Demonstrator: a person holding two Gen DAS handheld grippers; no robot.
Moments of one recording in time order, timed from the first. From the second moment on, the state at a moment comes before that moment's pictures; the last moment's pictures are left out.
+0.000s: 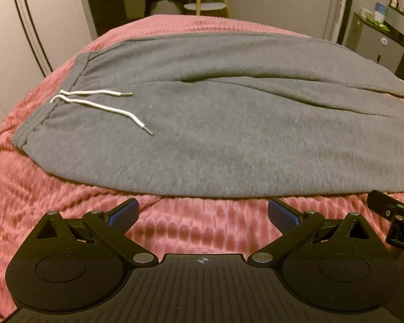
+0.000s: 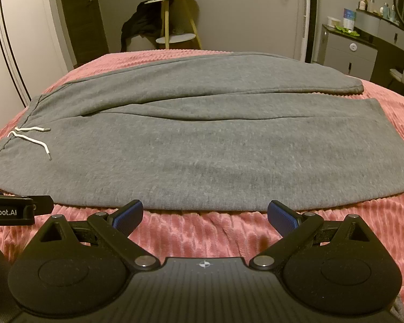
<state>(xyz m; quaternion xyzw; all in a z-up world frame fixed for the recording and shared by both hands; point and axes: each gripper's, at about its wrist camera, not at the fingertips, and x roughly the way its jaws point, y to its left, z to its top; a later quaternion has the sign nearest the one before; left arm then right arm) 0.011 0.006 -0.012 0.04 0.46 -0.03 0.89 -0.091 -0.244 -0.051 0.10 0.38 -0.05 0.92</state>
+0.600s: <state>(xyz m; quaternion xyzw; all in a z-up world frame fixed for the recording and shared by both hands) 0.037 0.002 -0.018 0.03 0.49 -0.06 0.87 -0.072 -0.275 -0.060 0.19 0.38 -0.02 0.90</state>
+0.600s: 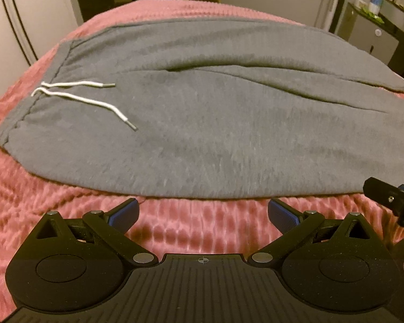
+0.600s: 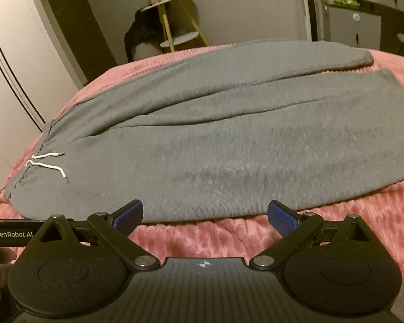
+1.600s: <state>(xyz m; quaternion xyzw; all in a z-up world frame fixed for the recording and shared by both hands) 0.249 0.052 -0.104 -0.11 0.29 0.27 0.91 0.382 -0.481 -0.071 0.29 0.38 -0.28 0.83</state>
